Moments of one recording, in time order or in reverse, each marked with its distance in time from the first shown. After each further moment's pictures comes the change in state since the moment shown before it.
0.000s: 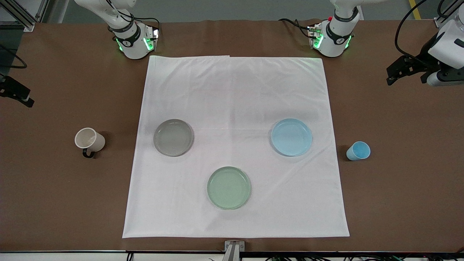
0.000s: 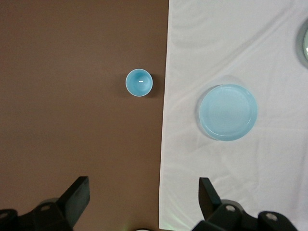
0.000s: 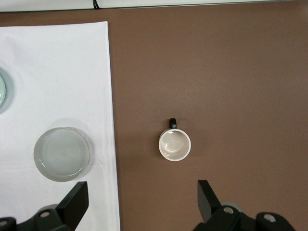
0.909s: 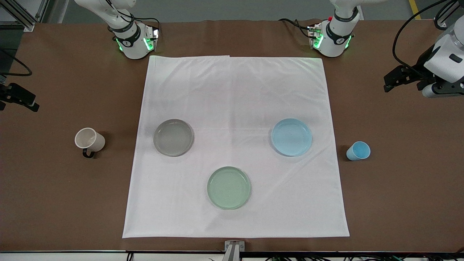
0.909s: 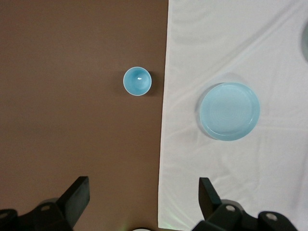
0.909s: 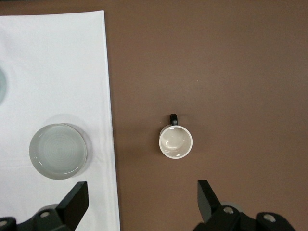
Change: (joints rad) left arm 0.002 0.061 0.002 0.022 -0.001 -0.003 0.000; right arm 0.000 0.047 0.000 0.000 0.000 -0.003 0.003
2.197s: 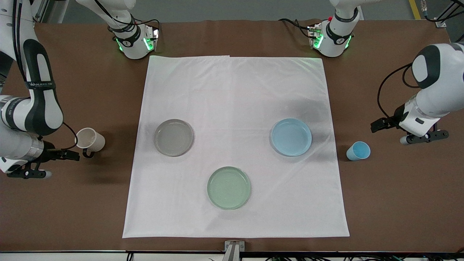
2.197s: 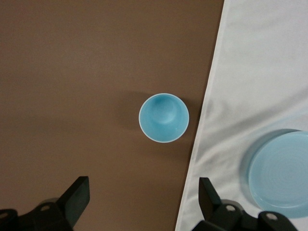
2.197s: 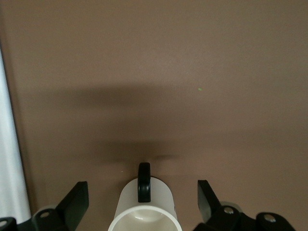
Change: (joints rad) left arm 0.132 0.182 0.008 -0.402 0.009 0.624 0.000; right arm -0.102 0.436 -0.011 -0.202 0.001 0.542 -0.113
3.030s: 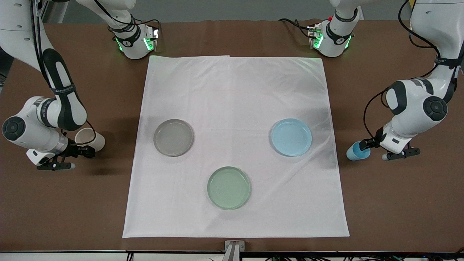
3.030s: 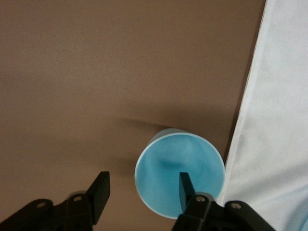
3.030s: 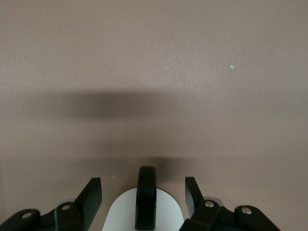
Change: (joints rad) left arm 0.035 0.218 0.001 -0.074 0.001 0.353 0.000; right arm -0.003 0.009 0.000 -0.210 0.001 0.251 -0.068
